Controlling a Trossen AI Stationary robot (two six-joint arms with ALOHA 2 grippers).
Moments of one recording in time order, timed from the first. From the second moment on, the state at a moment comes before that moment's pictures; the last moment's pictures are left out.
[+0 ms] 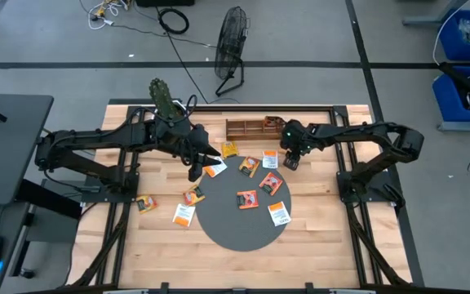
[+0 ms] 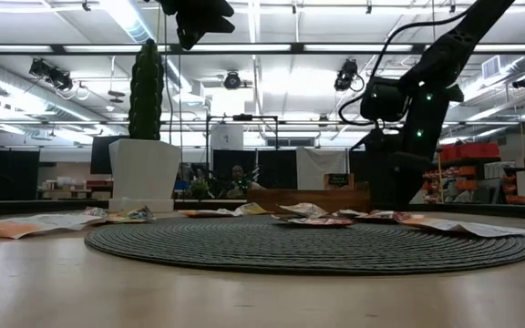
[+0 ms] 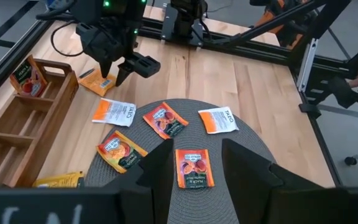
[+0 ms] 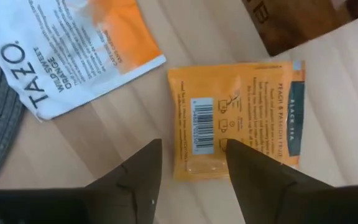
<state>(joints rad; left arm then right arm) 0.12 1.25 1.14 -0.40 0.14 -0.13 -0.52 1.49 0.66 -0.41 0.03 -0.07</state>
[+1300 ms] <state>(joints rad) 0.12 1.25 1.14 0.04 0.14 0.10 -0.39 1.11 0.96 0.16 -0.77 0.42</state>
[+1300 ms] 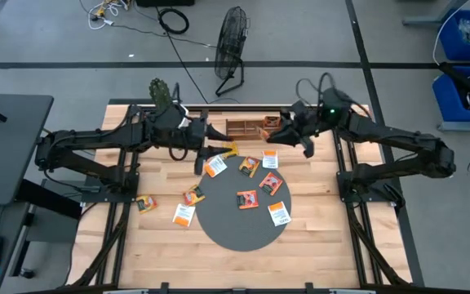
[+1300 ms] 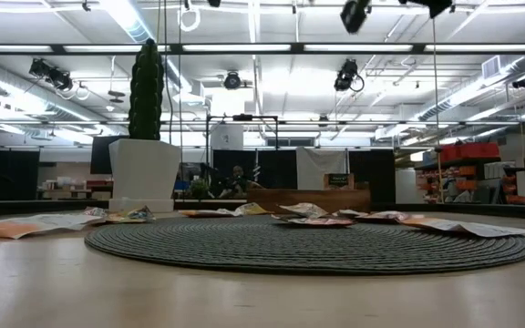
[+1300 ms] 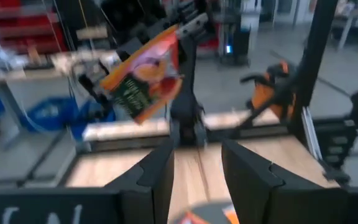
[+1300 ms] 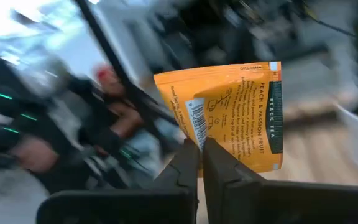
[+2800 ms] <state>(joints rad) 0.14 1.34 1.14 0.51 0.48 -0.44 -0.24 1.40 1.08 0.86 -0.83 0.70</state>
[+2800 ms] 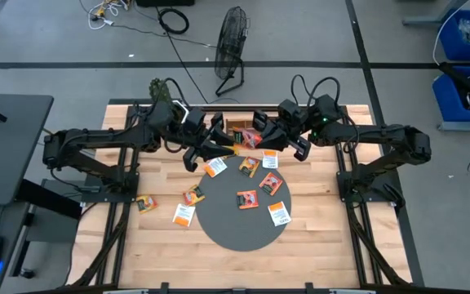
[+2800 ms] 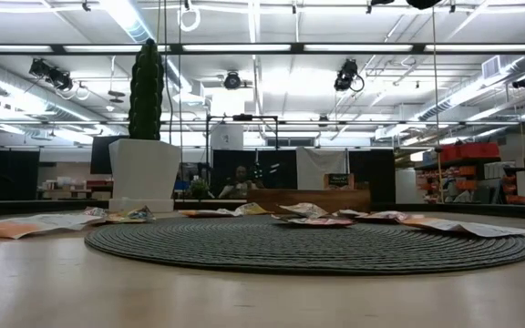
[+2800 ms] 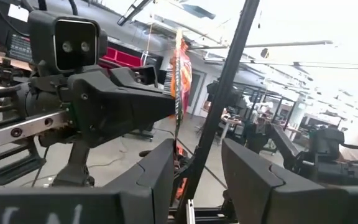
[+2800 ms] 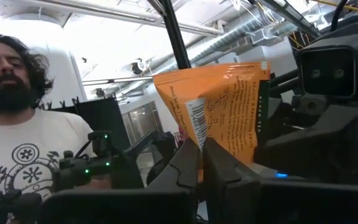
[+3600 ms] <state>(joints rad) 0.14 1.34 1.14 0.51 0.38 -0.36 -0.24 1.40 1.08 0.83 -0.78 0.67</state>
